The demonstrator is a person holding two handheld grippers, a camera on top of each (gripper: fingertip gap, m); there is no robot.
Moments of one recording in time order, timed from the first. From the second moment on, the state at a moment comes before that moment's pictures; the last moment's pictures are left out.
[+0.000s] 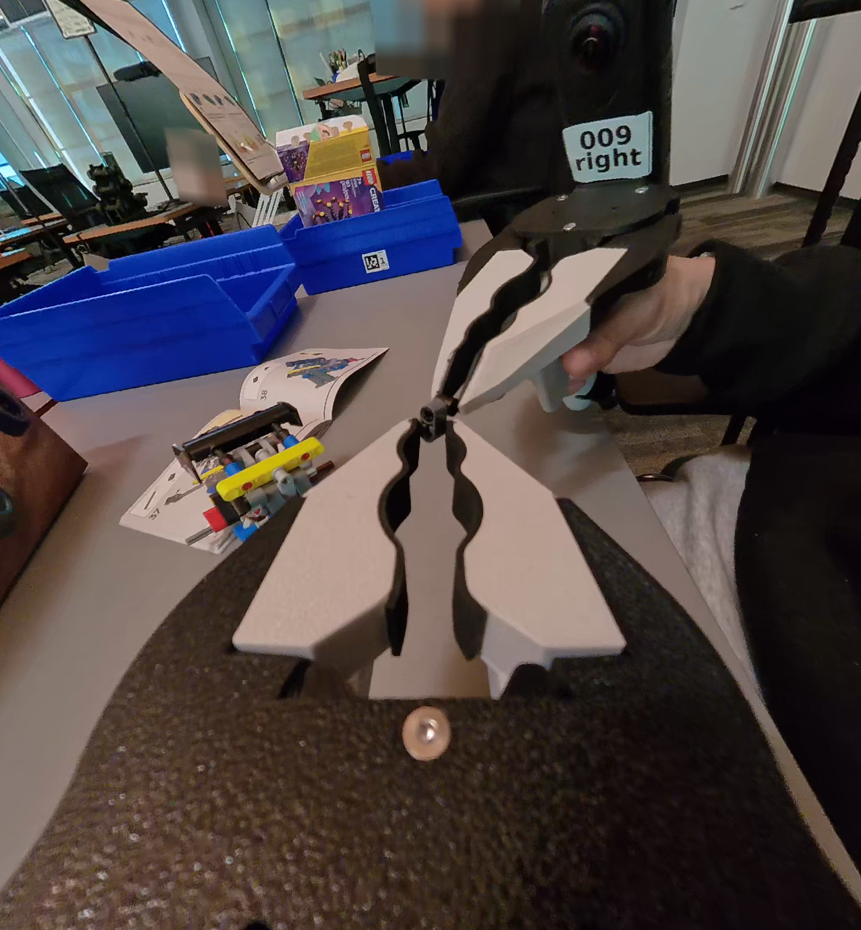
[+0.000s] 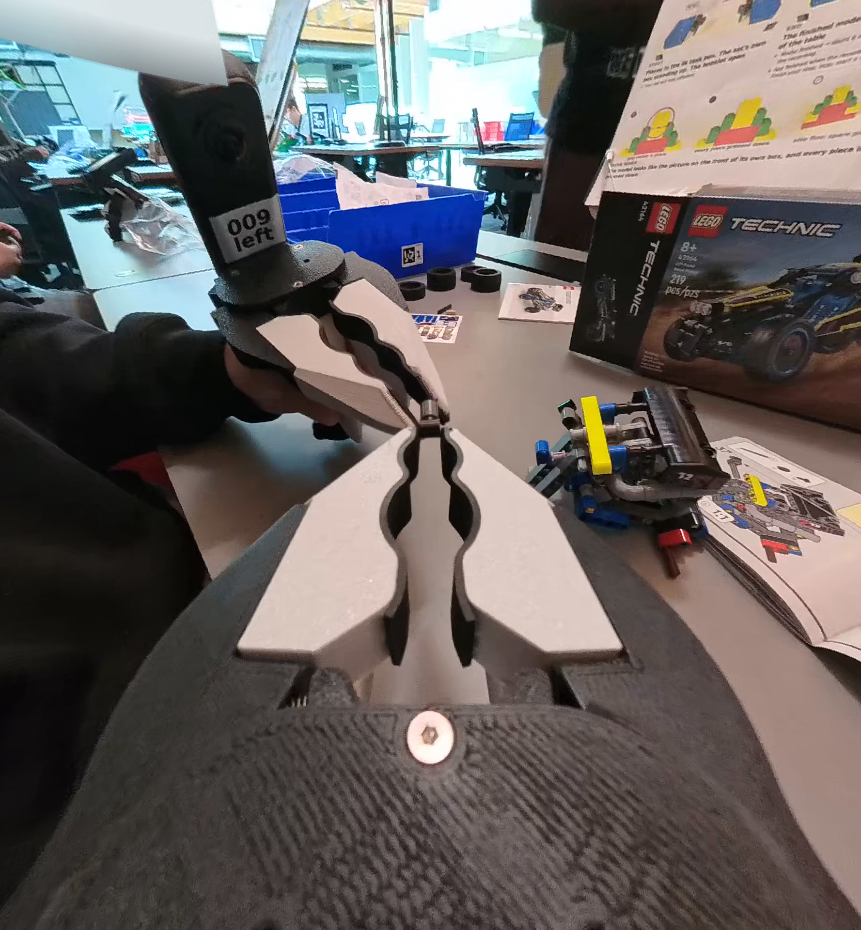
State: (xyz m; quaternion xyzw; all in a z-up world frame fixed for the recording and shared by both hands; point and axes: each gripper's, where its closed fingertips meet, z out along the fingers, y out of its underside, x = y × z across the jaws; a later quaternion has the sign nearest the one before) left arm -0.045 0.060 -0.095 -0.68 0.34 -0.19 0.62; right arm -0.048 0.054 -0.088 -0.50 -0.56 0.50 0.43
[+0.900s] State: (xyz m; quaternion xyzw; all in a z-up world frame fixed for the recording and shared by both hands) left arm -0.044 0.068 -0.096 -0.68 0.33 -0.19 0.63; right arm -0.049 0.062 -0.086 -0.50 -0.54 0.48 0.48
